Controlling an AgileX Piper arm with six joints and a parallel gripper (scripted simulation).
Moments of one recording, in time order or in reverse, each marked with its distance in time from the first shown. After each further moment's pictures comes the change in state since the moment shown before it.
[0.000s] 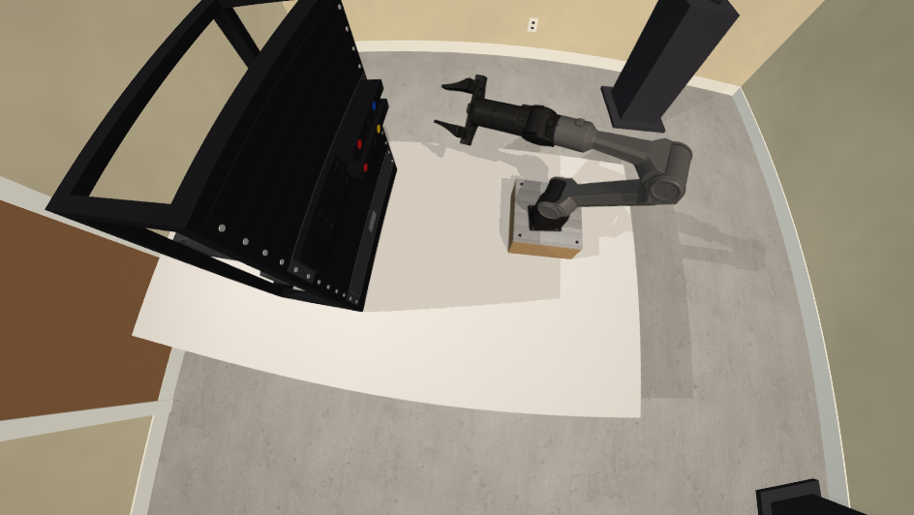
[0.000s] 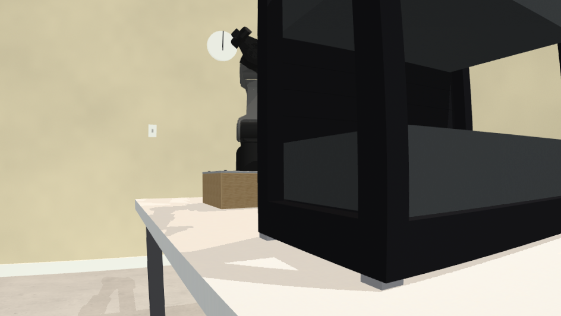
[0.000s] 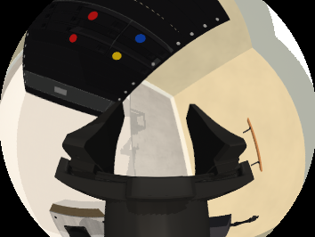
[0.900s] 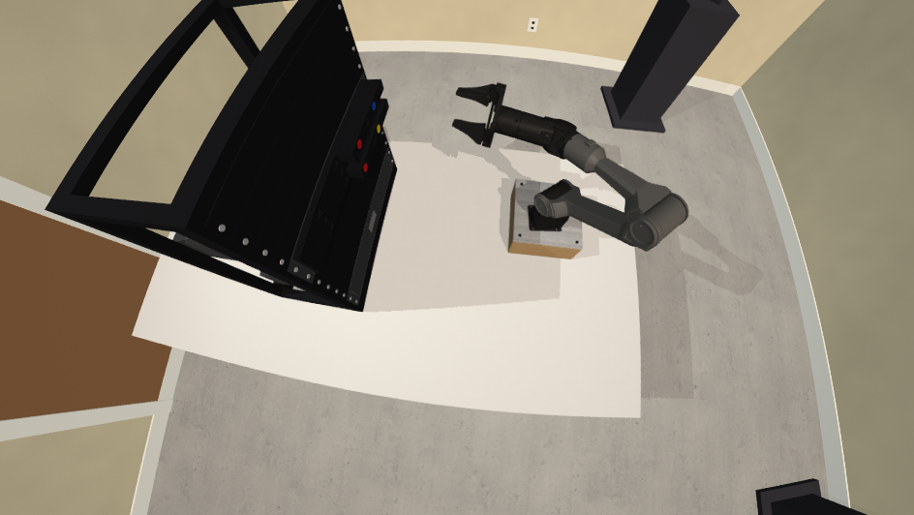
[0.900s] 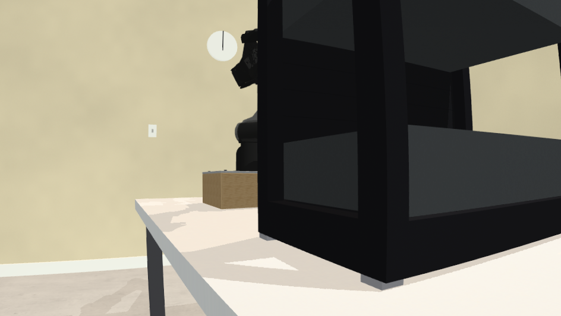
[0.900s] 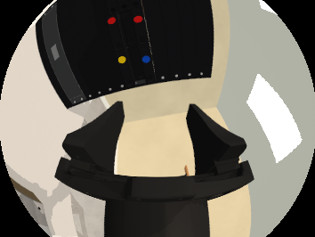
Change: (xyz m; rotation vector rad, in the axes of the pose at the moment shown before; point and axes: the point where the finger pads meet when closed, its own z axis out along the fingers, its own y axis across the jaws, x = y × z) arm -0.017 0.002 -0.048 0.127 -0.294 -0.648
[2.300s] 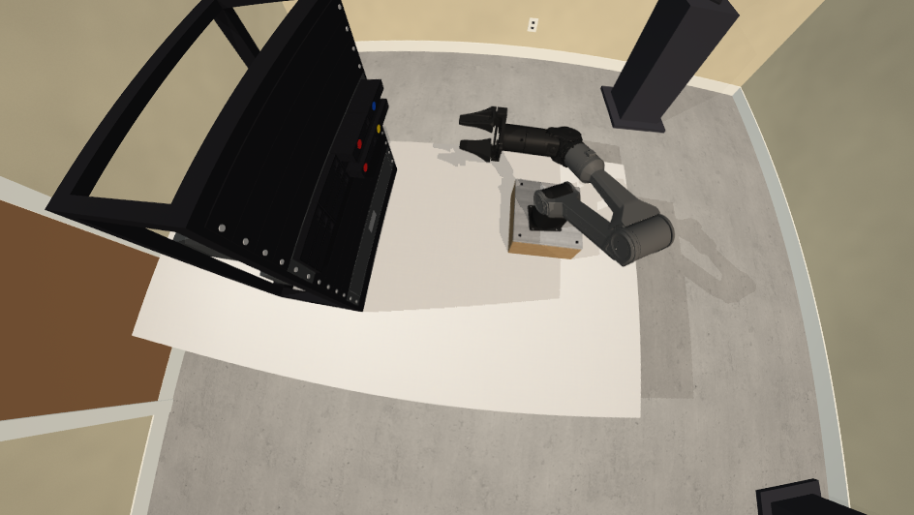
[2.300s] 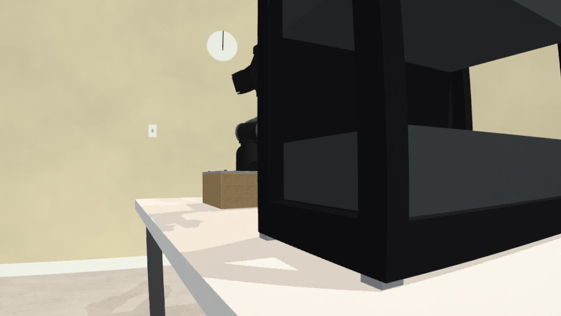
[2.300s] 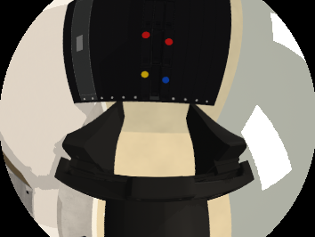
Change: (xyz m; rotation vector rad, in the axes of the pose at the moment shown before) arm -0.028 0.038 -0.022 -0.092 -0.141 -0.192
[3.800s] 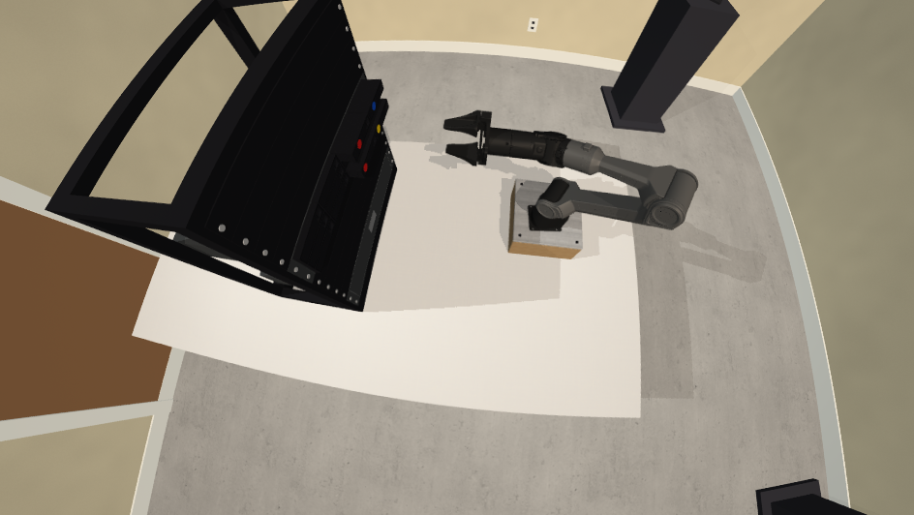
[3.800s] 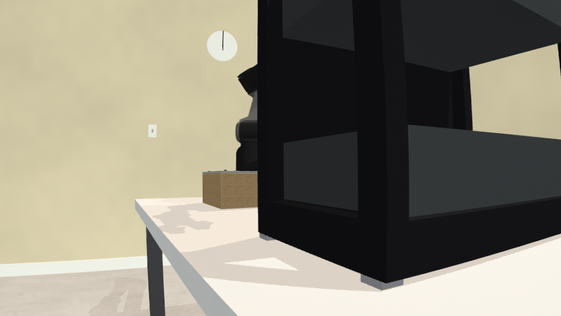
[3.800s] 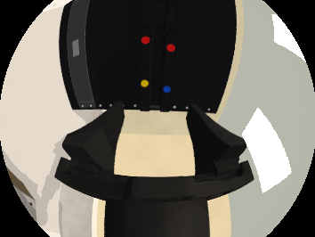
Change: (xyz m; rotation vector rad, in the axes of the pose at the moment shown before) arm -0.014 0.002 0.029 -0.003 -0.006 -0.001
